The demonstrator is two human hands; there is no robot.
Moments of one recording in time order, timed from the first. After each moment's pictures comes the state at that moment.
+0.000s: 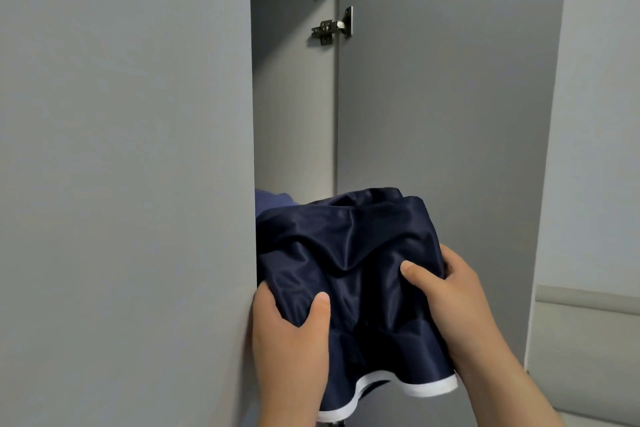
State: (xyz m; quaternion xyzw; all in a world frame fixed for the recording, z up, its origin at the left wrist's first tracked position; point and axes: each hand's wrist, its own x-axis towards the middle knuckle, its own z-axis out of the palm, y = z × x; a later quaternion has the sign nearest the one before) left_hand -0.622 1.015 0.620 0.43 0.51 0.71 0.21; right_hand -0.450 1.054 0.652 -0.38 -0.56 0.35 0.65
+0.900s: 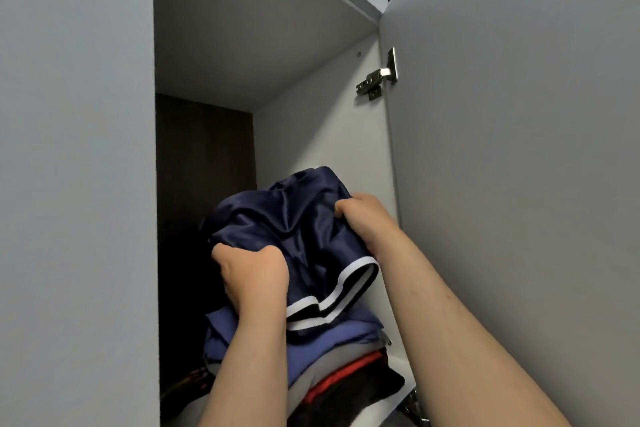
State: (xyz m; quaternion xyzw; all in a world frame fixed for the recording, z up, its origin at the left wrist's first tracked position) left_hand -0.676 1.196 0.784 0.19 0.60 0.78 -0.02; right_hand -0.579 1.322 0.838 -0.26 -0.71 0.46 0.48
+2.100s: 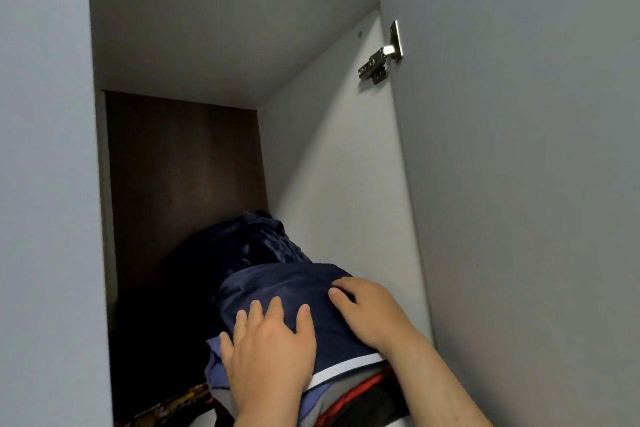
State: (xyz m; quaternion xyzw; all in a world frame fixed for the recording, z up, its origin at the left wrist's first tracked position) left_hand -0.687 1.213 0.703 0.32 0.87 0.32 -0.19; right_hand -0.607 1.366 0.702 -0.24 -0.86 0.20 0.40
